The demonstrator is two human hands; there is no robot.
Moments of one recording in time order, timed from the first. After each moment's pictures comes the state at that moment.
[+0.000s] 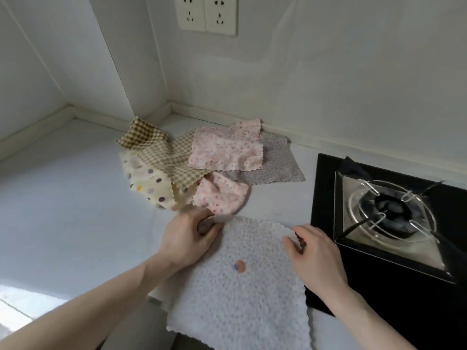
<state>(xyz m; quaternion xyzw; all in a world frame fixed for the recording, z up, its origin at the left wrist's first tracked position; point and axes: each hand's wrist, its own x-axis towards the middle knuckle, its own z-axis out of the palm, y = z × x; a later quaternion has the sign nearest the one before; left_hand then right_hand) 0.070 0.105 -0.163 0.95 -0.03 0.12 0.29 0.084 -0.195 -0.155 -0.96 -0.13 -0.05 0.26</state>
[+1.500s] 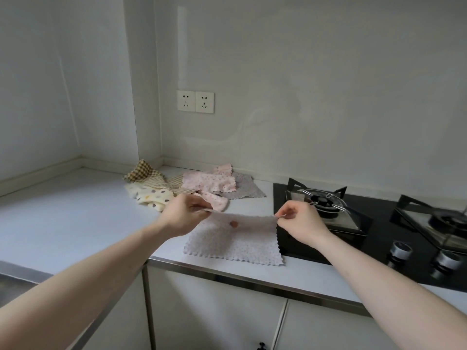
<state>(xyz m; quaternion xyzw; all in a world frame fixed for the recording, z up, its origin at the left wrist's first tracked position) 0.000 0.104 -0.119 0.91 -0.10 0.16 0.37 0.007 -0.222 -0.113 -0.92 -0.07 -0.13 0.37</state>
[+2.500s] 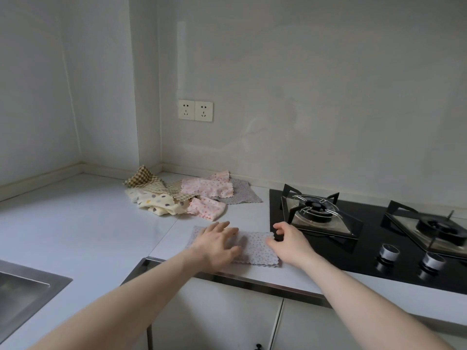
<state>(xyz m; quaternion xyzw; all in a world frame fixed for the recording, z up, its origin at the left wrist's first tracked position) -0.033 0.034 -0.158 0.98 -0.14 0.01 0.16 -0.018 -0.207 -0.146 -0.96 -0.02 -0.06 0.29</state>
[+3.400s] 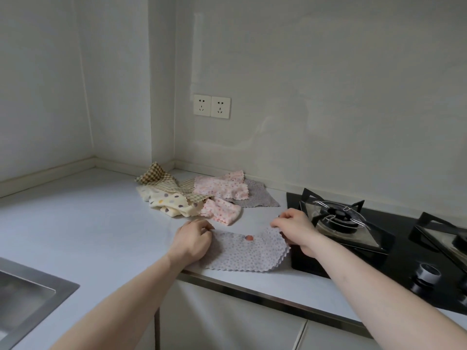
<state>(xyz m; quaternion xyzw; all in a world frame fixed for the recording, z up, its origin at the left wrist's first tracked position) 0.015 0.115 -0.180 0.94 -0.01 0.11 0.31 0.028 -0.158 -0.107 -0.87 0.03 -0.02 0.49</state>
